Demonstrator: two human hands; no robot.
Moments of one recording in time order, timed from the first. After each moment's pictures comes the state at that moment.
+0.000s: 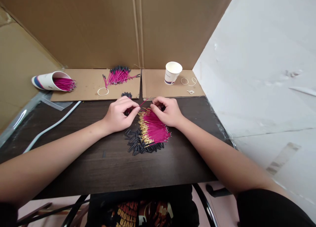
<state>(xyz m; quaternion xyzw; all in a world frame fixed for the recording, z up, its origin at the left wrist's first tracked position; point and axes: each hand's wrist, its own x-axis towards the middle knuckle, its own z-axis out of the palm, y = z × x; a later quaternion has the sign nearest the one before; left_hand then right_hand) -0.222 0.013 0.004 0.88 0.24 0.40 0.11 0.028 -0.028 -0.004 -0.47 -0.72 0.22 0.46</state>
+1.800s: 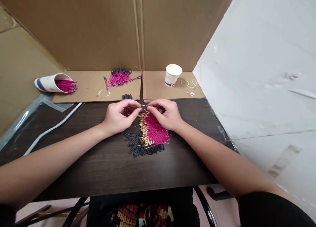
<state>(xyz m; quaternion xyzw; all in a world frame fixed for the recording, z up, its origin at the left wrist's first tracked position) -0.217 0.005 0.000 0.81 0.29 0.46 0.23 0.018 -0.035 -0.004 -0.45 -0.71 0.21 0.50</state>
